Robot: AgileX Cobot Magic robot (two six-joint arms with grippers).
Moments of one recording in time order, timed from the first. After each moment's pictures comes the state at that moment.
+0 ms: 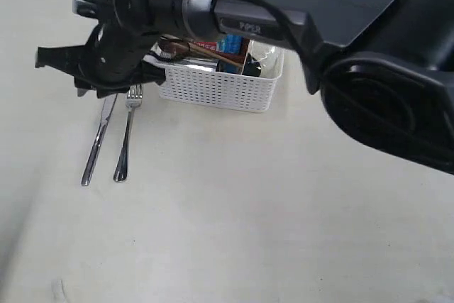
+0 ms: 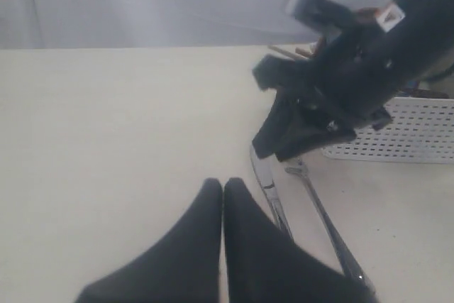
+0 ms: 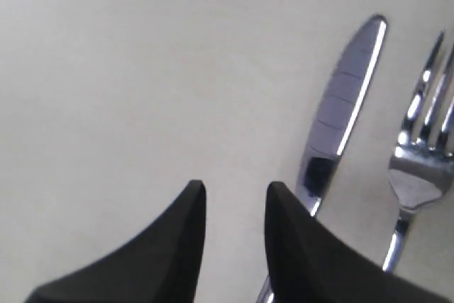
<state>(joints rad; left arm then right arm) -0.13 0.00 0.00 -0.17 0.34 0.11 0.88 2.35 -1.93 0.38 0.65 0.37</state>
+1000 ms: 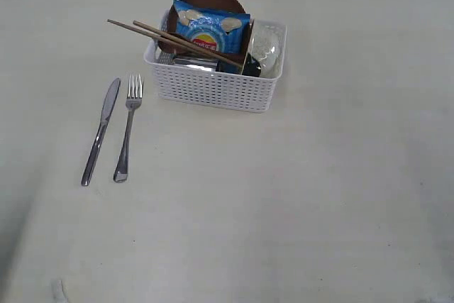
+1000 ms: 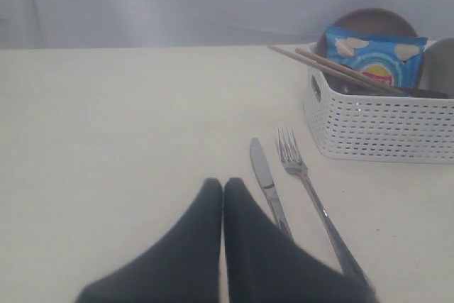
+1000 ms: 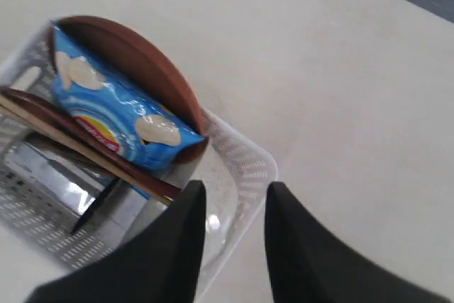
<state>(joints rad) -0.13 0.00 0.00 -0.17 0.34 0.11 0.53 1.97 -1.93 -0.15 1.10 0.08</state>
